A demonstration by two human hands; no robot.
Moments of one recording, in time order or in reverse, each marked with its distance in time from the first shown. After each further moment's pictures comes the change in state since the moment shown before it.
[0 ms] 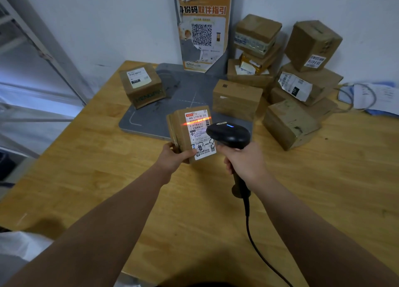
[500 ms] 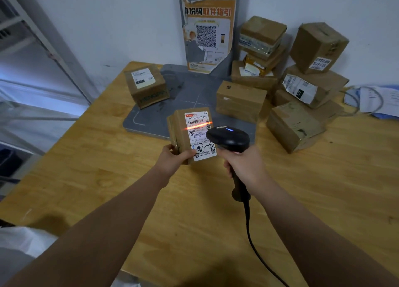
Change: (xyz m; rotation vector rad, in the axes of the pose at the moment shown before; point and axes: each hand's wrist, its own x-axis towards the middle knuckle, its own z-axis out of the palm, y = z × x) left_hand -0.007 -0.002 -0.005 0.054 0.075 -0.012; right_hand -0.004 0.001 0.002 0.037 -0.070 -0.027
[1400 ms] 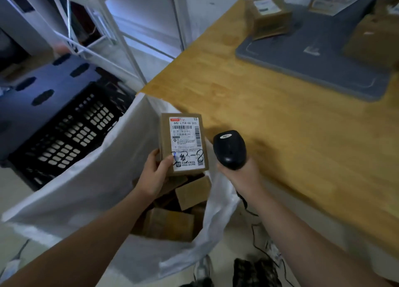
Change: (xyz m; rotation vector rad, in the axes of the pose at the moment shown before) left_hand -0.279 -0.250 -0.253 -0.078 0.371 -0.069; right_hand -0.240 0.117 0.250 -0.059 -0.329 -0.033
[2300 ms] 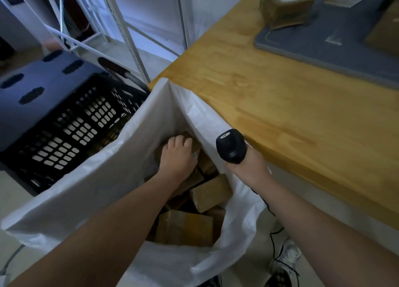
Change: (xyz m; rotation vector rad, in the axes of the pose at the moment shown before) left_hand 0.091 -0.044 -0.019 1.183 0.060 0.536; right_hand 0.025 0.026 0.073 -0.381 -0.020 -0.040
